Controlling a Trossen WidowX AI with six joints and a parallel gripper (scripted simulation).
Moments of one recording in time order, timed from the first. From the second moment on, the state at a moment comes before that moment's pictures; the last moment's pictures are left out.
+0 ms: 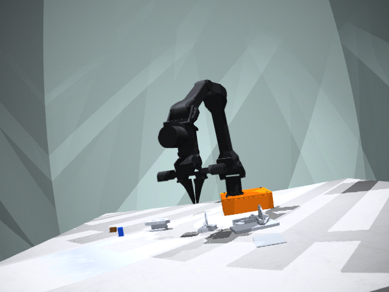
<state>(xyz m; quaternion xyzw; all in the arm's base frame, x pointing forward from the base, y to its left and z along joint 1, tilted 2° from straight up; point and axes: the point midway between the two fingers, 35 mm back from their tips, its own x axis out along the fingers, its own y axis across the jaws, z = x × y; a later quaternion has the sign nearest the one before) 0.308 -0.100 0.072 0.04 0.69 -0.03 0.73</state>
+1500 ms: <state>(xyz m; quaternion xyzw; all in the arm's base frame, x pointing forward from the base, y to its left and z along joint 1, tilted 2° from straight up) 0.308 -0.099 0.072 0.04 0.69 -0.03 0.73</state>
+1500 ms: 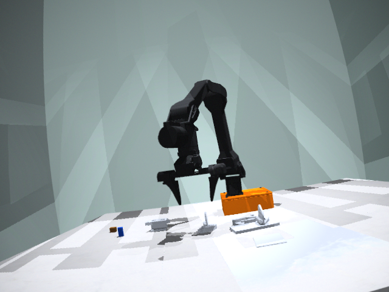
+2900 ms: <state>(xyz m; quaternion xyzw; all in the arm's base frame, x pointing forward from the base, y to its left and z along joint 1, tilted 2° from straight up) 0.308 -0.099 0.072 0.04 0.69 -0.03 0.73</state>
